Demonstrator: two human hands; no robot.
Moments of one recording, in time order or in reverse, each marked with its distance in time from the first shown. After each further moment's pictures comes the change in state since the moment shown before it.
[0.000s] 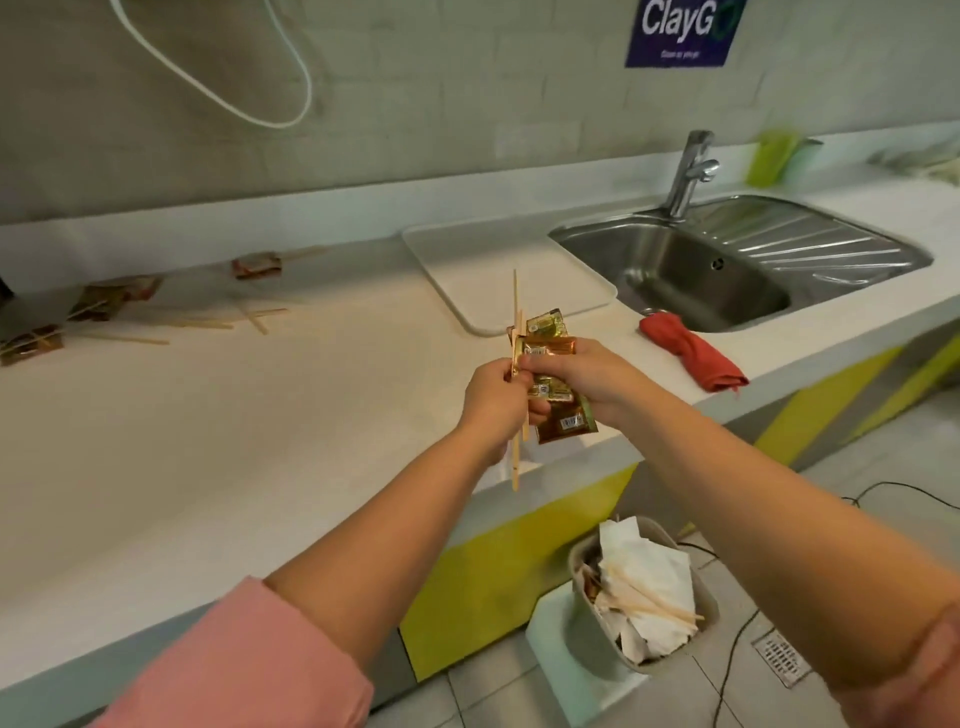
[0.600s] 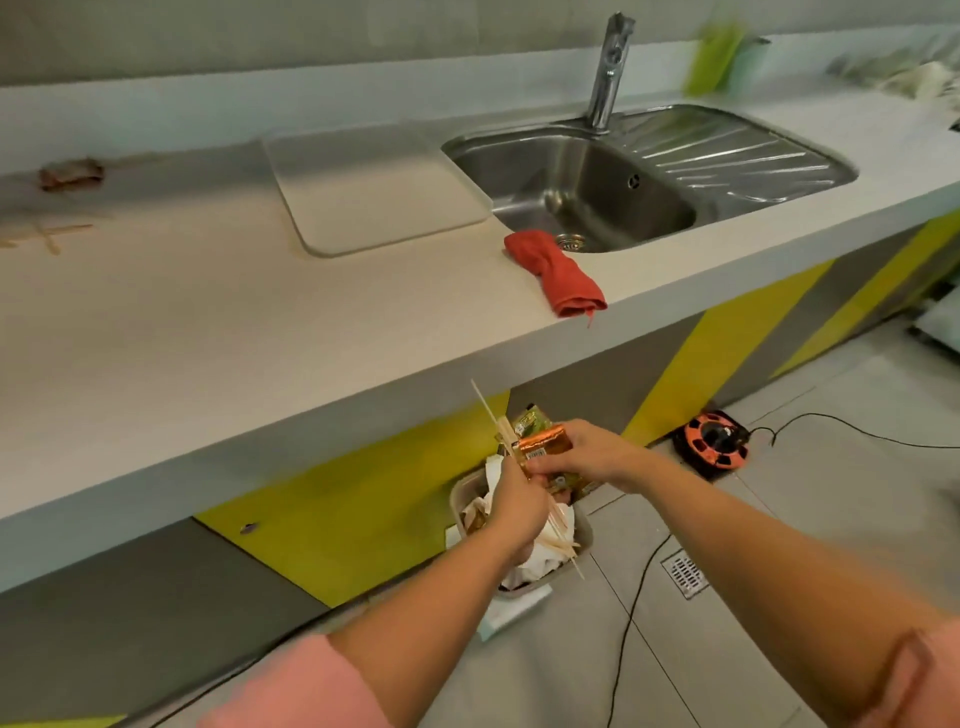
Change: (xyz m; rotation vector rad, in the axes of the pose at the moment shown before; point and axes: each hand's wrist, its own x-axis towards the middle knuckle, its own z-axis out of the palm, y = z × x) left_hand -0.044 -0.166 0.227 -0.085 -0.056 -0.355; right_hand -0.057 0.161 -0.199 -0.469 -0.276 0.203
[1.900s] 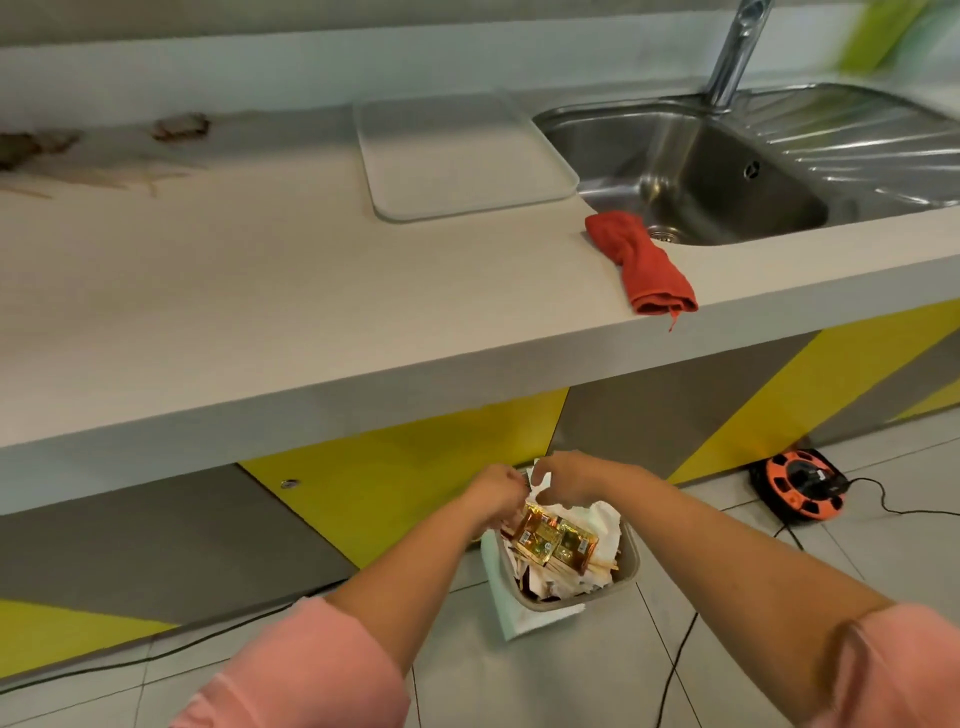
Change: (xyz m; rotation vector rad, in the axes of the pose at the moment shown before) left_hand 0.030 -0.002 -0.061 0.493 0.010 -0.301; right_hand 0.081 0.014 0.041 -0.808 -0.287 0.151
